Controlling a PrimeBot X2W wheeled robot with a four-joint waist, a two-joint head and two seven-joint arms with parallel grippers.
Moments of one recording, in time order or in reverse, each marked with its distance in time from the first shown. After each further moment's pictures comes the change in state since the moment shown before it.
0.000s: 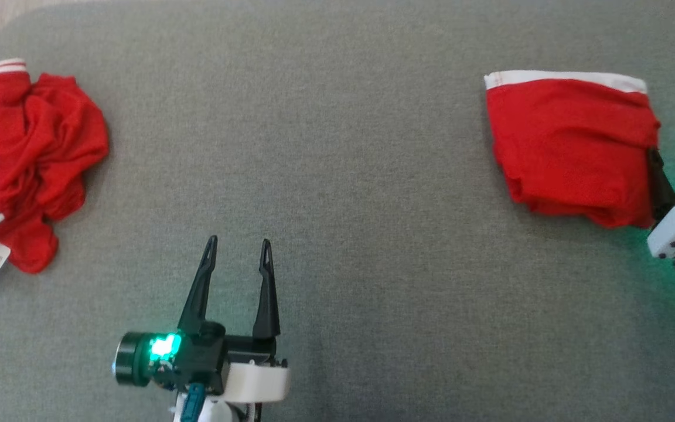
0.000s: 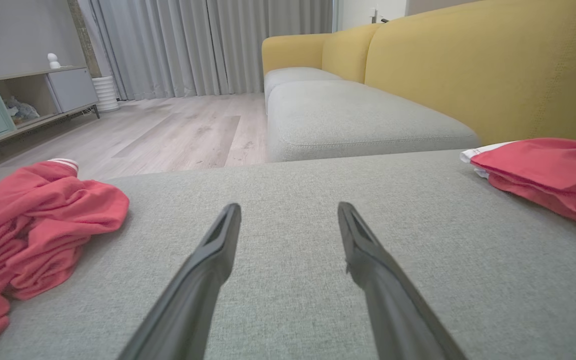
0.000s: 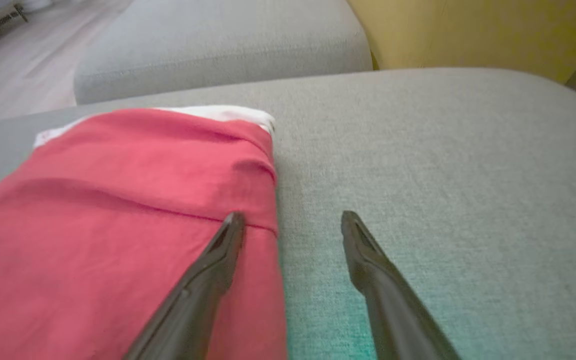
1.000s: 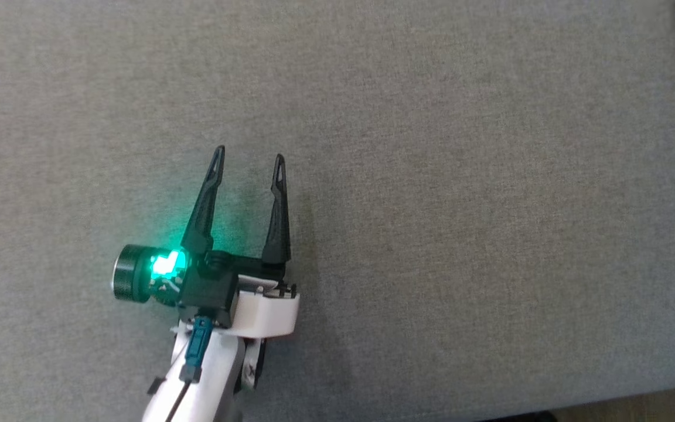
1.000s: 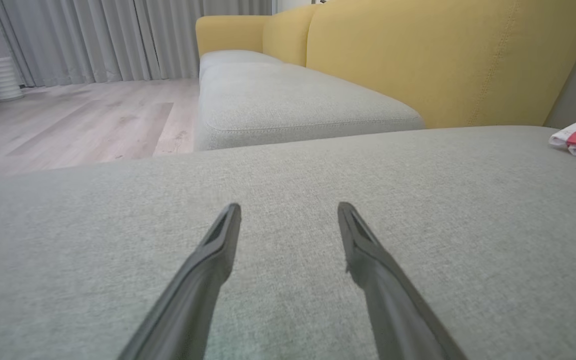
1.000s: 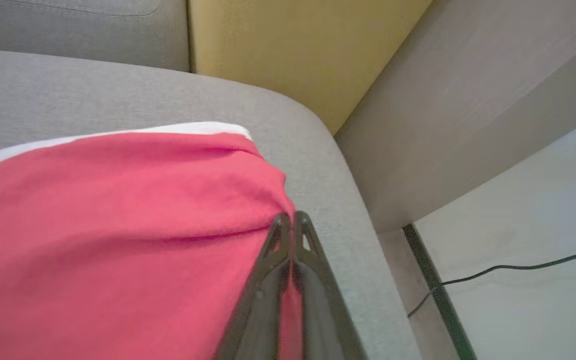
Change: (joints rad) left arm -0.221 -0.001 -0.026 0.004 0.028 -0.011 0.000; right arm -0.312 -0.416 0.188 0.134 0.113 0.000 0.034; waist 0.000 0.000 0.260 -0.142
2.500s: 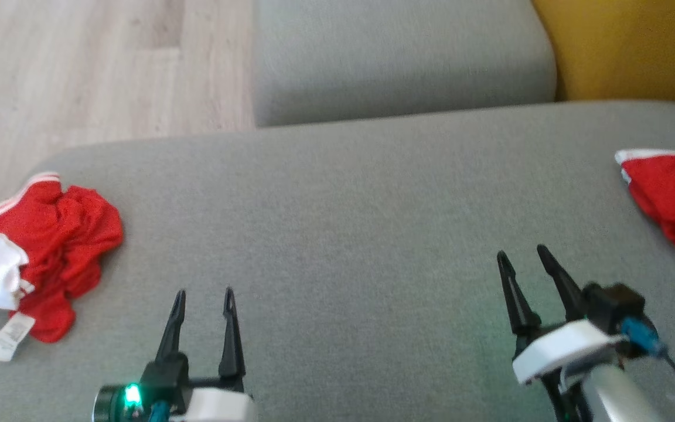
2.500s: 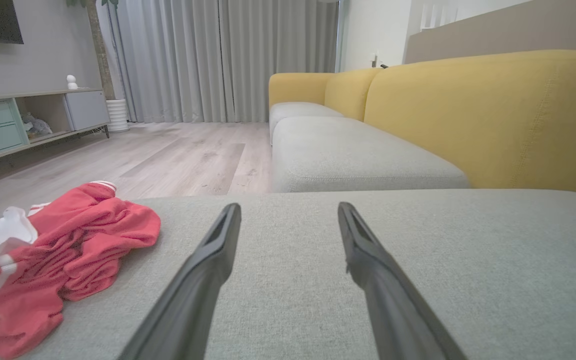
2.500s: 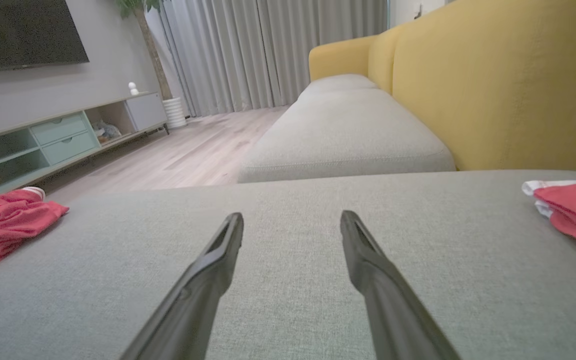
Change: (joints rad) left arm 0.287 -0.001 0.144 0.161 -0.124 -0.061 0.000; right arm 0.692 0.676 -0.069 -0.431 -0.278 0.000 -0.268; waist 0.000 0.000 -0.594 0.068
